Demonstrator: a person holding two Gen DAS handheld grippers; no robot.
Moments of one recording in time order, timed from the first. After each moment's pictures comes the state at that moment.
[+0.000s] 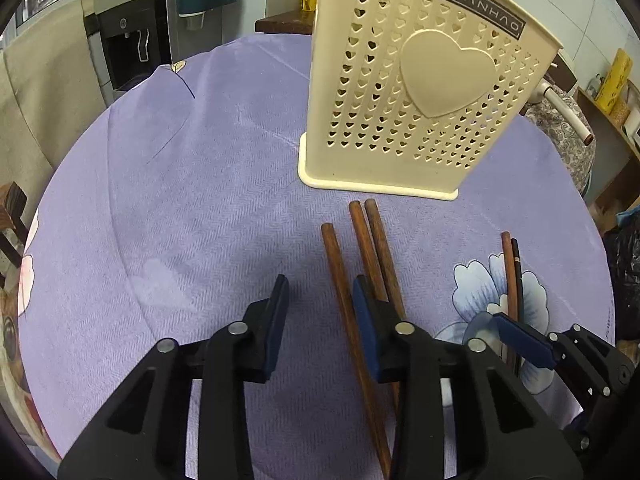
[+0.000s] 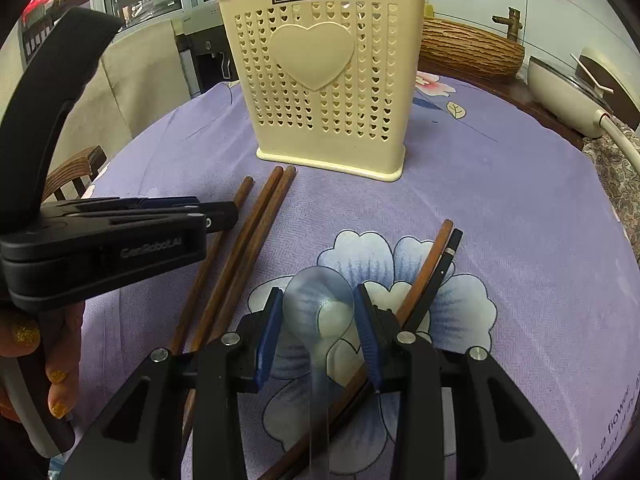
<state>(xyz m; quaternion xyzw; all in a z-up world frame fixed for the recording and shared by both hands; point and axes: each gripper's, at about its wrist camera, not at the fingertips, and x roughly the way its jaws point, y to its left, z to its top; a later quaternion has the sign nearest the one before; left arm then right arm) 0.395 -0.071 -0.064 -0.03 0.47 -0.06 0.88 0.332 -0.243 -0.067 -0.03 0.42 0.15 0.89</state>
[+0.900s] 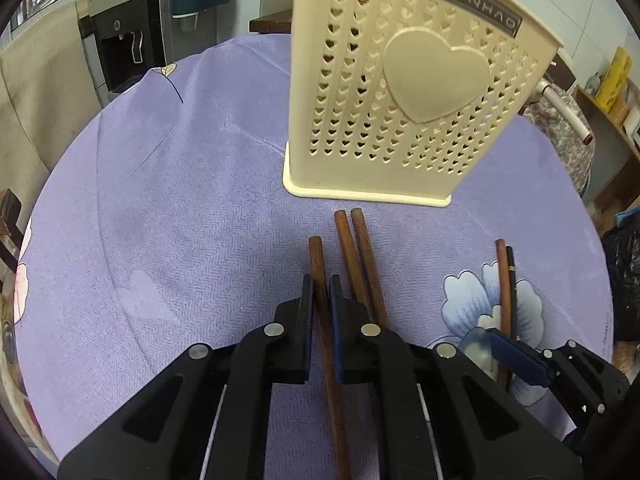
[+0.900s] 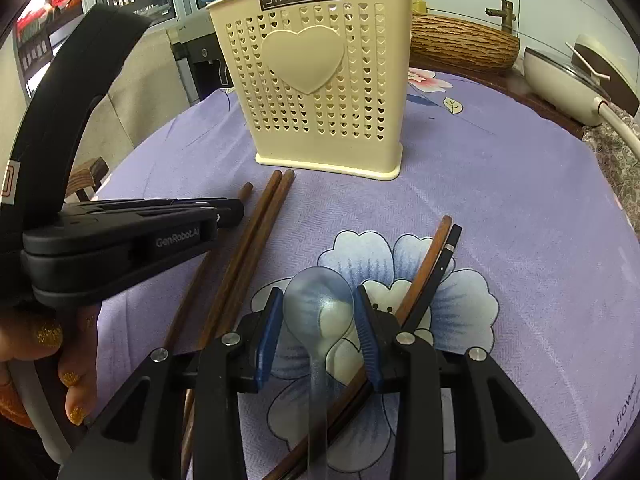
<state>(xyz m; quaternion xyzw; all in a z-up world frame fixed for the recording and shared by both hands) 0.402 -0.076 -0.058 -0.03 0.47 -0.06 0.88 0.331 -0.248 -0.063 -0.01 0.42 0.16 0.89</state>
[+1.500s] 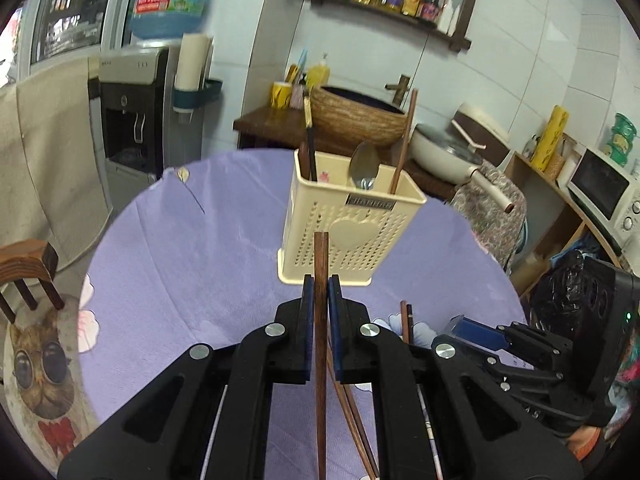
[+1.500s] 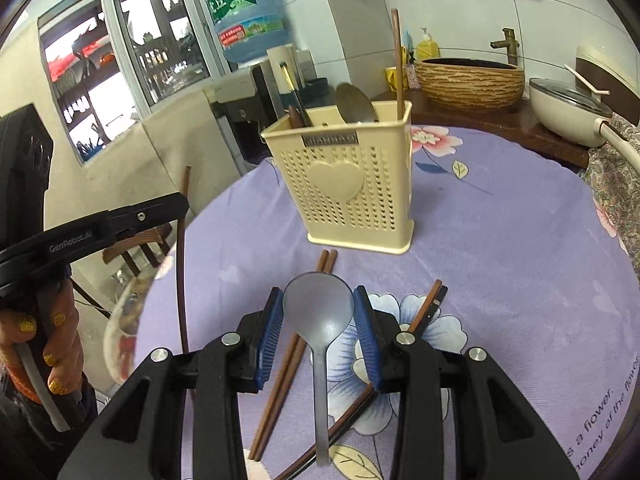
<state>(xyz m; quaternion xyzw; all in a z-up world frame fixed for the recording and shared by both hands) 0.308 -0.029 0.081 -0.07 0.32 -0.13 0.93 0.298 -0.275 0.028 0.06 0.36 0.22 0.91</state>
